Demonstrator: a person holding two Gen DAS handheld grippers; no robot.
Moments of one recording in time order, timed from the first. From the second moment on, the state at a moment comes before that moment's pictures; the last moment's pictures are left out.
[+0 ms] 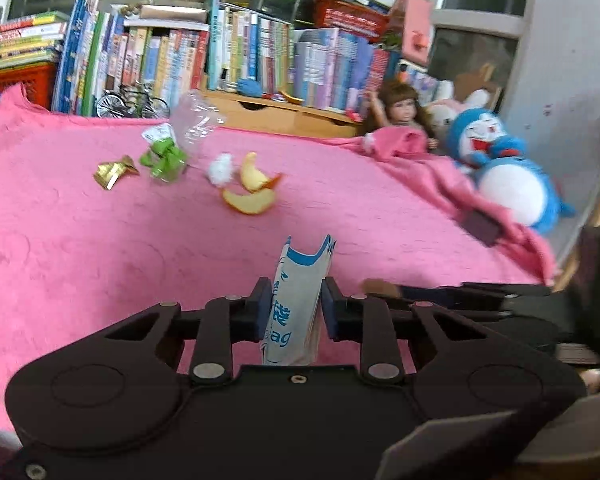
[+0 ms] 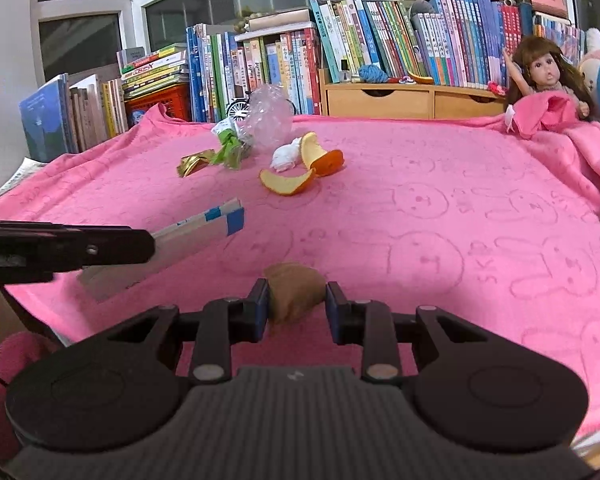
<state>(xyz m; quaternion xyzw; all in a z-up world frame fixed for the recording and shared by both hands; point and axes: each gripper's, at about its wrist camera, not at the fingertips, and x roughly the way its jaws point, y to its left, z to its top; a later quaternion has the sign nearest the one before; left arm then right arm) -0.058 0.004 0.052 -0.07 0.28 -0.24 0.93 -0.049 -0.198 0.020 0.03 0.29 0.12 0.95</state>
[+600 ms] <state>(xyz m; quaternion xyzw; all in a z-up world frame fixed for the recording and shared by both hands) -0.131 -0.009 0.037 0.01 0.35 -0.26 0.90 -0.124 -0.195 -0.002 0.04 0.33 0.12 0.93</state>
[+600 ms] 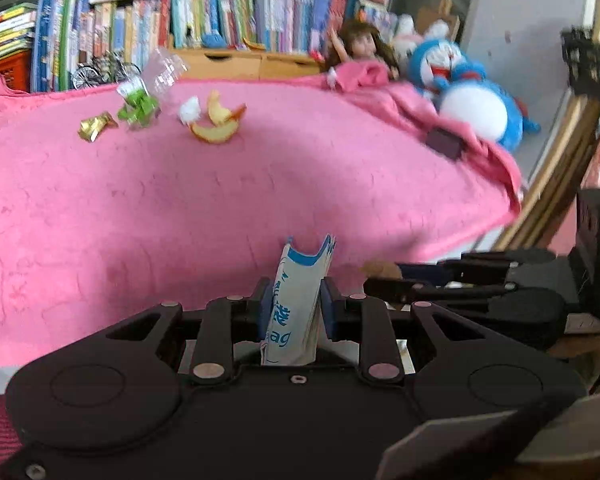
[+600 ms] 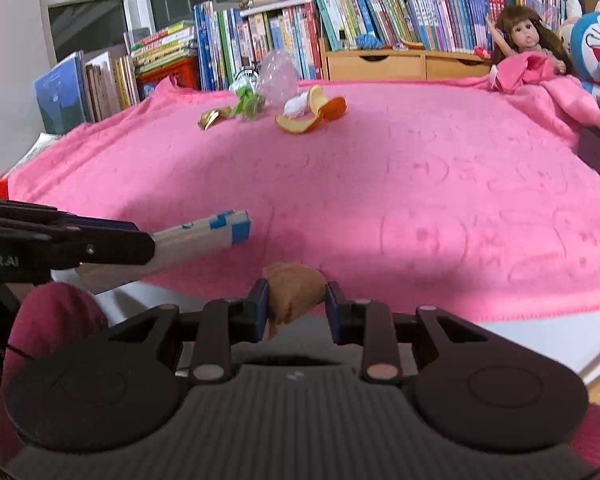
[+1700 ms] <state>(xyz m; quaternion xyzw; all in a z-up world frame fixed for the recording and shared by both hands) -0.108 -0.035 -0.126 0.07 0.55 -0.20 0.81 -0.118 -0.178 -0.115 0.07 0.50 0.08 0.86</state>
